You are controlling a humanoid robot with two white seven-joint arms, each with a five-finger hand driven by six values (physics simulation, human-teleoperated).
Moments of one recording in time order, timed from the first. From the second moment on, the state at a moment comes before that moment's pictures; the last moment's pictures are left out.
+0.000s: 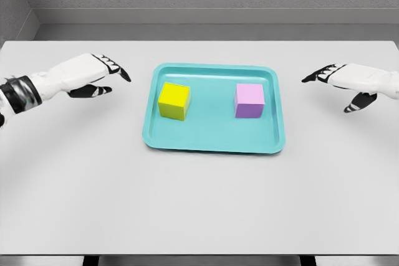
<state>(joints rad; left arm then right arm) -0.56 0.66 -0.47 -1.27 -0.48 -0.61 -0.35 -0.84 -0.92 0.95 -1.11 0.29 -0.61 0.34</state>
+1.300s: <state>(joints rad) -0.59 0.52 -0.47 -1.19 -0.53 -0.61 -0.35 -0.92 -0.82 0.98 -1.08 0.37 -0.61 0.49</state>
